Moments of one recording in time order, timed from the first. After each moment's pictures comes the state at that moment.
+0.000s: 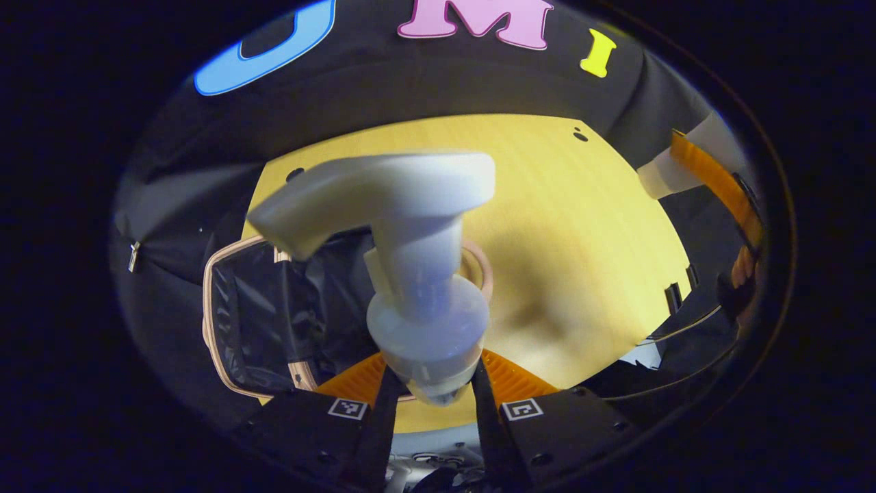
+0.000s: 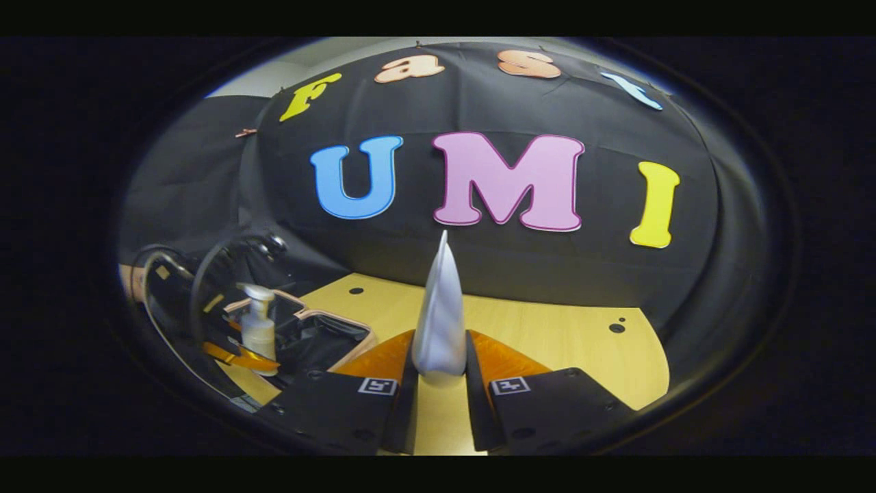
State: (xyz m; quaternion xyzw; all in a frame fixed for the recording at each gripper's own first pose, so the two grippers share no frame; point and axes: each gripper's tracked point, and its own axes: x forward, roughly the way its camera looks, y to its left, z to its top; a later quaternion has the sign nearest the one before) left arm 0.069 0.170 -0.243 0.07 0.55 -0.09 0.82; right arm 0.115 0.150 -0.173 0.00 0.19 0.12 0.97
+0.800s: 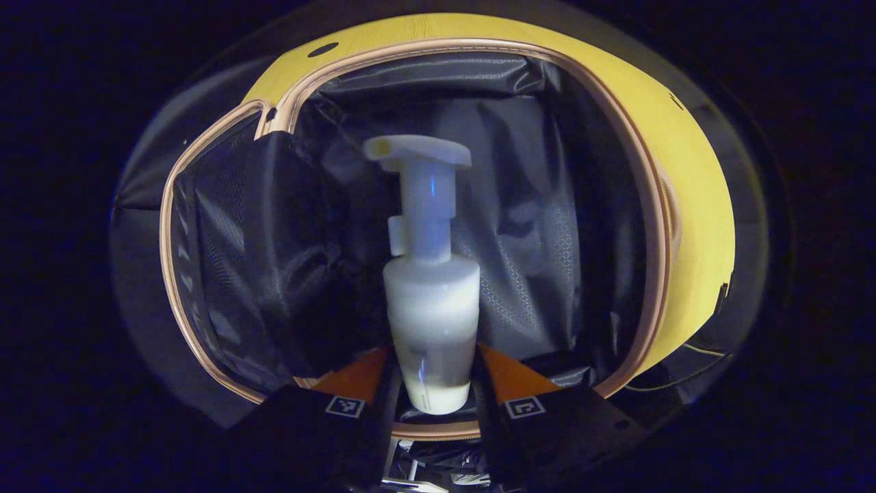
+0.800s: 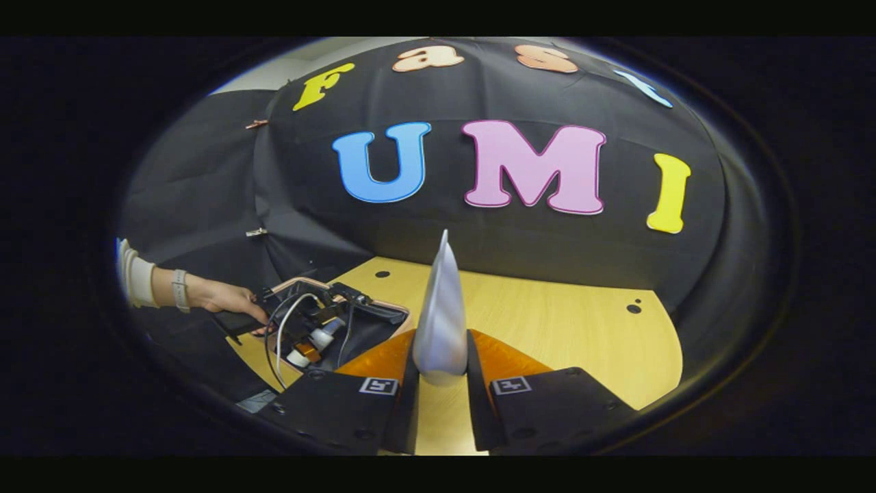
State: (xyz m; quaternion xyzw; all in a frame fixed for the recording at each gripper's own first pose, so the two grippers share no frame) left arm 0.080 0.279 -0.384 0.04 0.71 -0.02 0.70; right arm 0.074 0.197 -0.186 0.00 0.24 0.13 0.96
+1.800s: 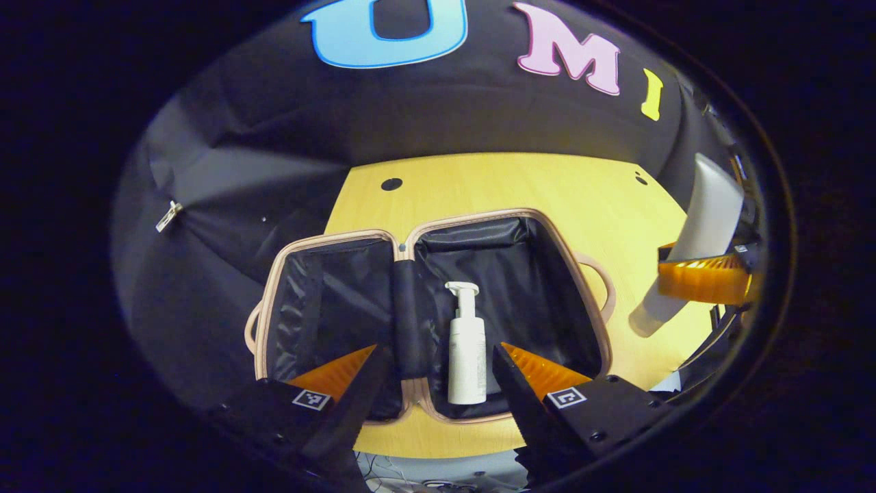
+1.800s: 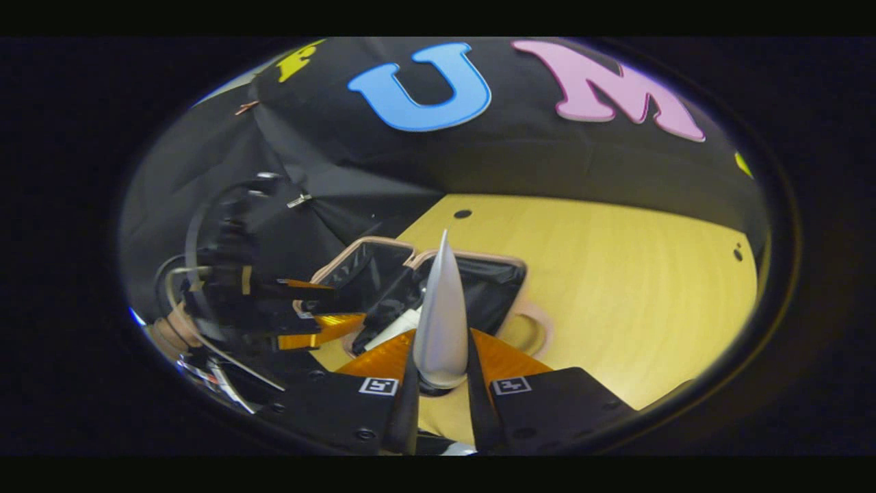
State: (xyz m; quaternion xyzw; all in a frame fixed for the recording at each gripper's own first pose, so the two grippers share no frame) left arm 0.078 0.341 -0.235 0.04 0.42 0.01 0.91; right arm 0.098 0.388 -0.295 0.13 0.46 0.25 0.84
